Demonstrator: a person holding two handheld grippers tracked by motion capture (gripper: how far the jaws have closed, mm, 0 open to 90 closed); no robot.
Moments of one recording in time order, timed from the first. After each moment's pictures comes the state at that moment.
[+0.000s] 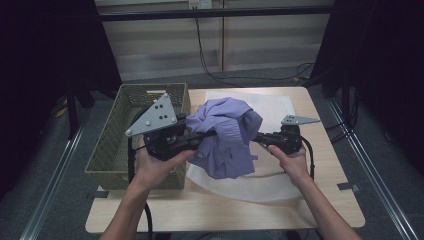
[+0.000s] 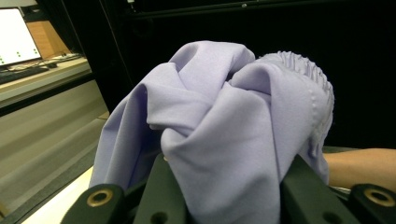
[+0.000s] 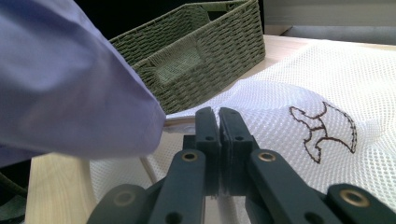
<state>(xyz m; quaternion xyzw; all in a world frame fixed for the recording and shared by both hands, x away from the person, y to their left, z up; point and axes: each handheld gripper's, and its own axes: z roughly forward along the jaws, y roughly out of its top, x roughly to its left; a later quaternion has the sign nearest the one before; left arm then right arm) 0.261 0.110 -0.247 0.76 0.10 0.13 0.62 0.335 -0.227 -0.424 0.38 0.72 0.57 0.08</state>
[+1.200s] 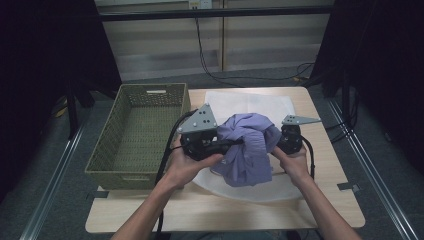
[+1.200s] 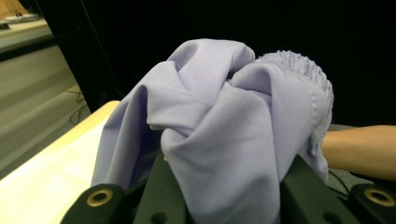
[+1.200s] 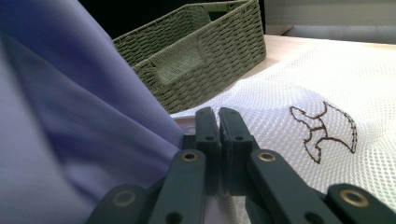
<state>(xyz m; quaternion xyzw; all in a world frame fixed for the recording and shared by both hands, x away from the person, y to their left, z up) 0.288 0.056 -0.297 0.80 0.11 0.08 0.58 0.335 -0.228 -0.424 0.38 0.72 0.58 0.08</state>
